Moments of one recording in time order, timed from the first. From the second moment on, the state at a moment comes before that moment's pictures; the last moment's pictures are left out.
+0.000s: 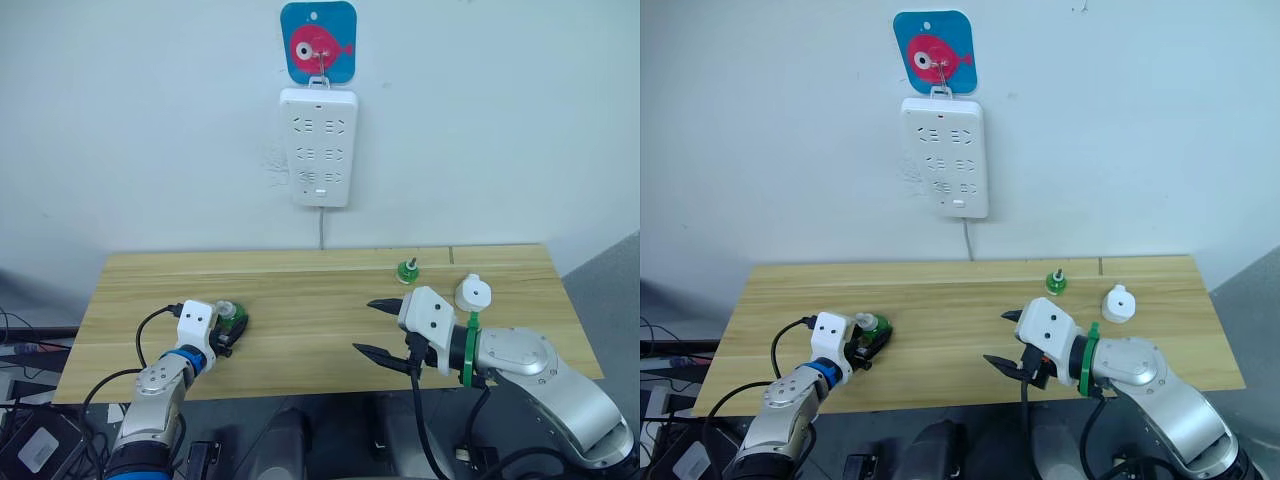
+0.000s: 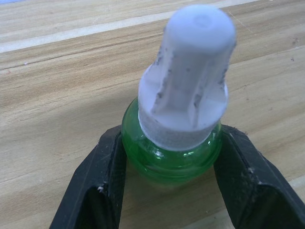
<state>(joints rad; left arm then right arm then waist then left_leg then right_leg) -0.04 0.43 0.14 0.36 -0.17 0.02 -0.54 -0.10 -0.64 0.27 -0.74 0.30 0.68 0.66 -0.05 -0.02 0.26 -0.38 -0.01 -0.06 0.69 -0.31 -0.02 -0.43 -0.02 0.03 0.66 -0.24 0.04</state>
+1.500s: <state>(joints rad) -0.56 0.58 -0.27 0.03 -0.27 0.30 -1.26 -0.54 -0.48 0.35 -0.56 0.42 0.92 0.58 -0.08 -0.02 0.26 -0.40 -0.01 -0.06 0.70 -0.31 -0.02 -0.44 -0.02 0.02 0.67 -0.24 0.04</state>
